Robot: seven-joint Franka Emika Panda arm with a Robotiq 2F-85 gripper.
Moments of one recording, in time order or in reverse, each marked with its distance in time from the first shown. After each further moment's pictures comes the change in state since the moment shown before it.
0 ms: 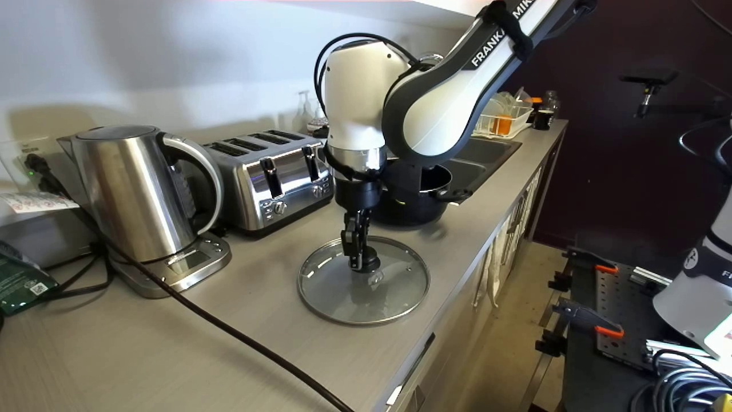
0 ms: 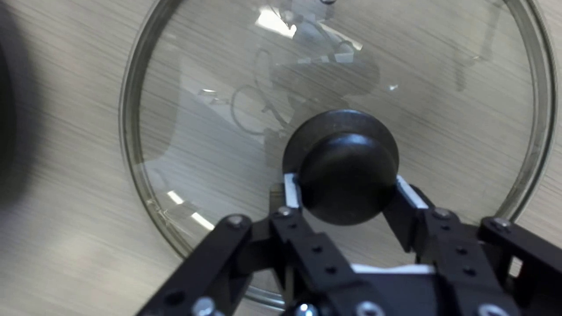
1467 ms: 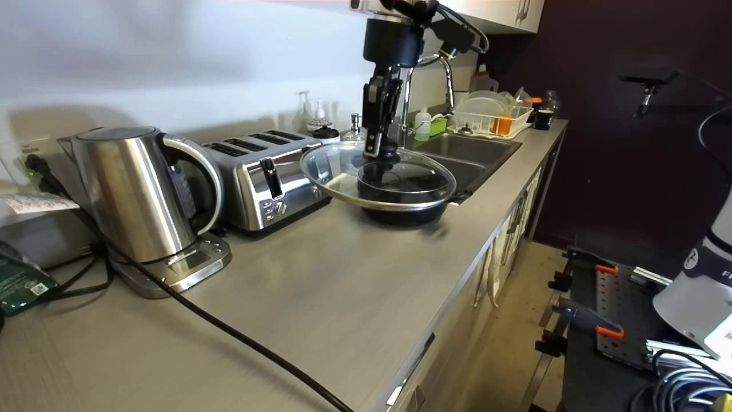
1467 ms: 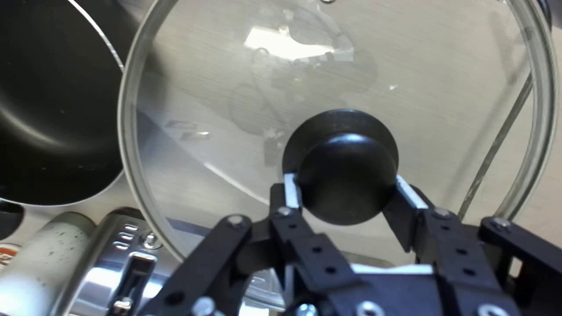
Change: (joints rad) arm -0.070 -0.469 0.047 -0.101 0.127 -0.211 0.001
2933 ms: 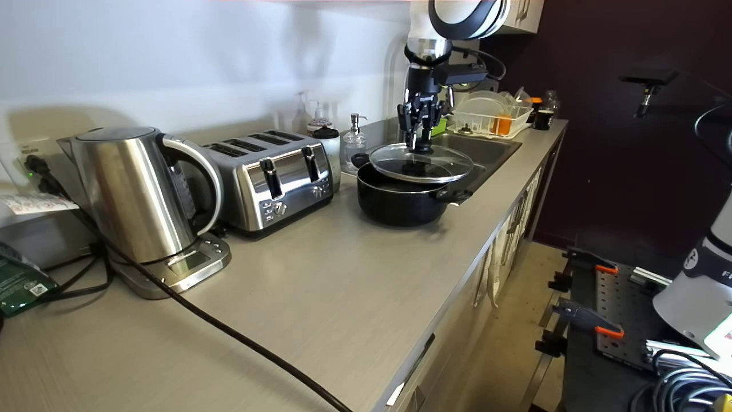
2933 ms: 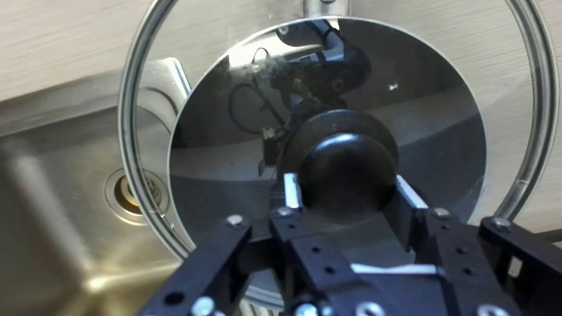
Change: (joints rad) arm -0.238 0.131 -0.224 0.025 0.000 -0.007 0.135
